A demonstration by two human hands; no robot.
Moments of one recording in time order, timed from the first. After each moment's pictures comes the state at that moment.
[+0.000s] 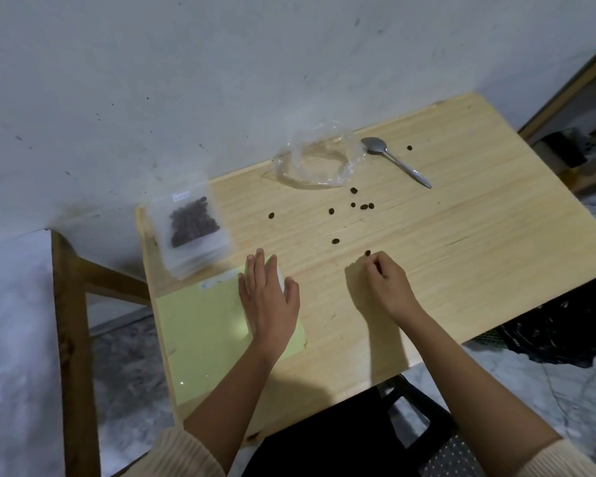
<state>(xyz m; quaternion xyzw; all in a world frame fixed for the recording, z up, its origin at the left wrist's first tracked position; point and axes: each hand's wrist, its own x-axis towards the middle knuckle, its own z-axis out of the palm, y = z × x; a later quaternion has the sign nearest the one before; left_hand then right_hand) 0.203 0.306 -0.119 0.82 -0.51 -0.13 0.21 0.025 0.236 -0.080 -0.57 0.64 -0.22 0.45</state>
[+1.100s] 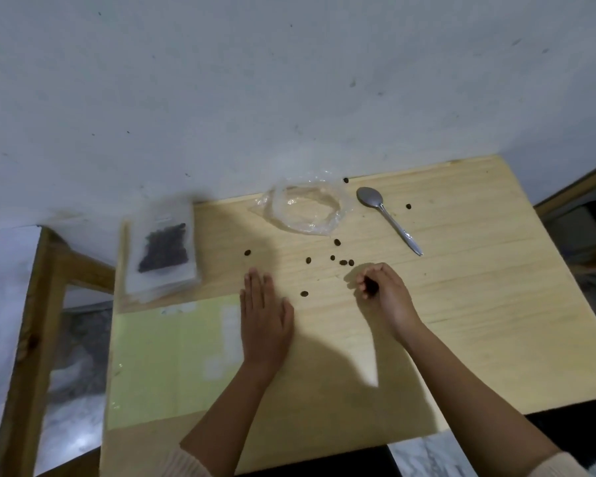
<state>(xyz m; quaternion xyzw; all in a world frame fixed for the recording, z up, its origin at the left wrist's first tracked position) 0.151 0.243 -0.126 0.85 -0.48 -0.12 0.18 -0.015 0.123 -0.070 -0.38 0.55 -0.30 0.68</state>
